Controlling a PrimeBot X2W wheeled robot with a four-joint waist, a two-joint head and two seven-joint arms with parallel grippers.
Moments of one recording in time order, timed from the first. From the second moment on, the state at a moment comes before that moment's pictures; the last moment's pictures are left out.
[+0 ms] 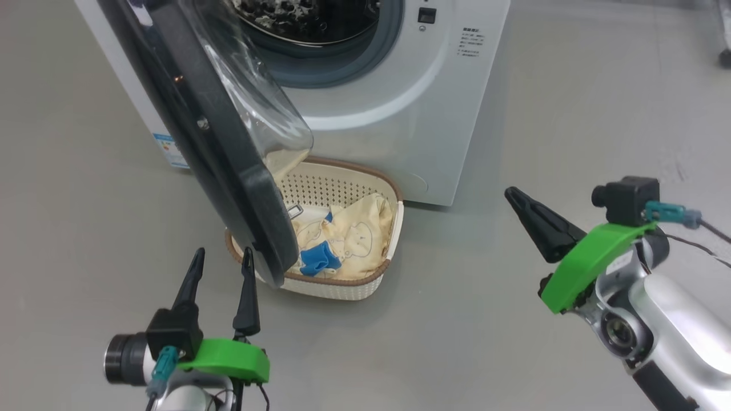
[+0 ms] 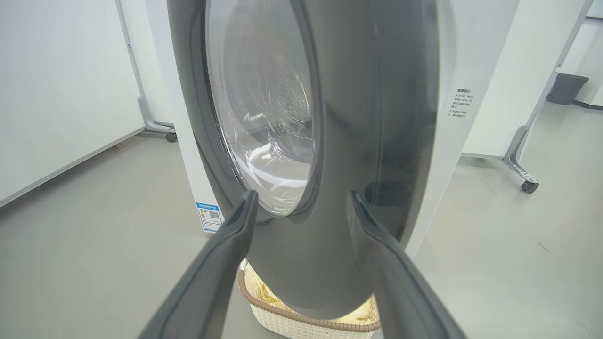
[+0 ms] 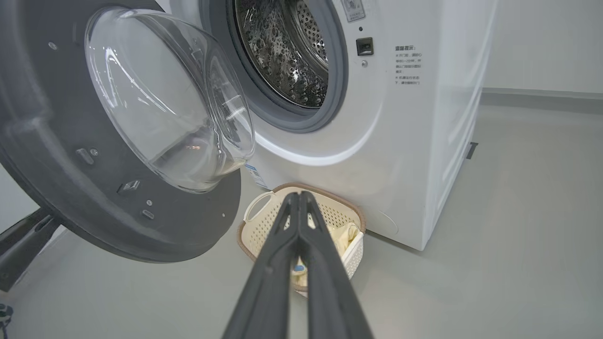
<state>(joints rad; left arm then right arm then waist) -0.17 0.04 -0.22 0.26 -0.15 0.00 -0.25 -0.40 -0.39 0.58 0.18 0.80 0.13 0.00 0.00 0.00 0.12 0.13</state>
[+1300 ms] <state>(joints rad) -0.07 0.04 -0.15 0.26 -0.11 -0.03 -0.25 -0.04 -0.09 0.10 0.21 0.37 0.13 -0.14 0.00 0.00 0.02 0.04</state>
